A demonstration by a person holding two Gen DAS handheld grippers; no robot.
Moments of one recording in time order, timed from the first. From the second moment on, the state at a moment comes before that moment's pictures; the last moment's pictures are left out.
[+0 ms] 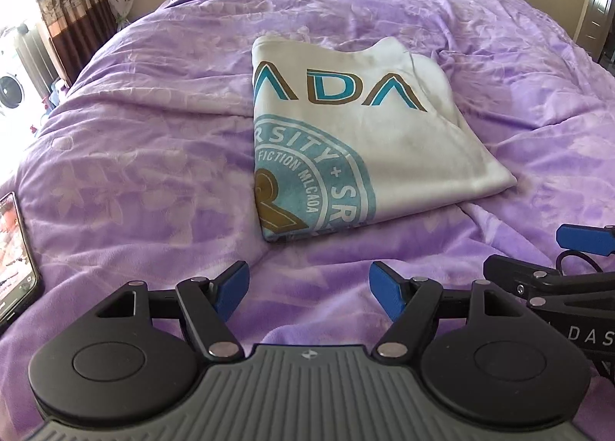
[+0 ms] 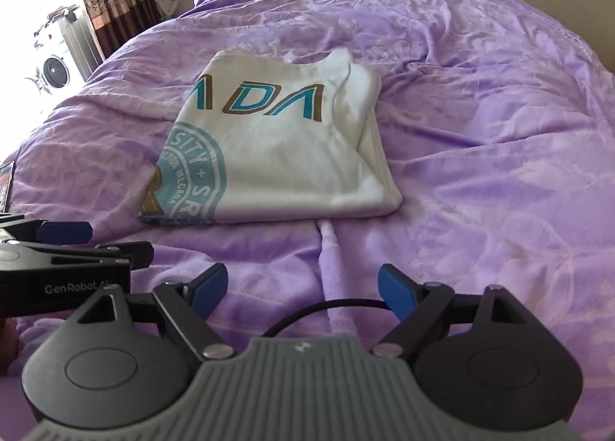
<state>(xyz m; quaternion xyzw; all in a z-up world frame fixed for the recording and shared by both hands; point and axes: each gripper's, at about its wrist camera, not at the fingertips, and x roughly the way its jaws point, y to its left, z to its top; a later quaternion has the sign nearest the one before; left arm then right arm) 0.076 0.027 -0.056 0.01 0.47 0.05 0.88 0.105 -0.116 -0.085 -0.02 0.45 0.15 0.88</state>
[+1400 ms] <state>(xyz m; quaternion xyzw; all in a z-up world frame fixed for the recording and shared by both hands) 0.076 0.026 -0.054 0.01 0.47 0.05 0.88 0.104 -0.114 -0.086 -0.03 0.45 0.16 0.88</state>
